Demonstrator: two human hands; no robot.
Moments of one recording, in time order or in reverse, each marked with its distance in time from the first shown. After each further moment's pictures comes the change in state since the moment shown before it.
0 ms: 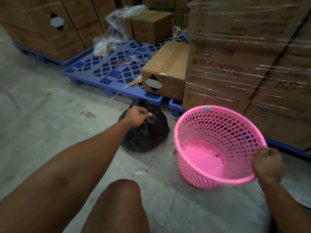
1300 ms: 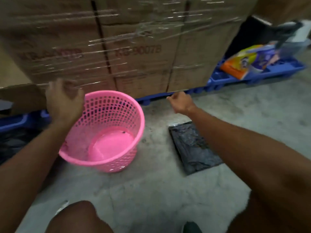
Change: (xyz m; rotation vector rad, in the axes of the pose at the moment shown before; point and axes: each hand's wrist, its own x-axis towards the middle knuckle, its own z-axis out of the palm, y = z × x) left_hand -0.033 0.189 0.132 -0.028 0.286 0.666; right_hand 0.062 0.060 -0.129 -0.081 -0.142 -0.014
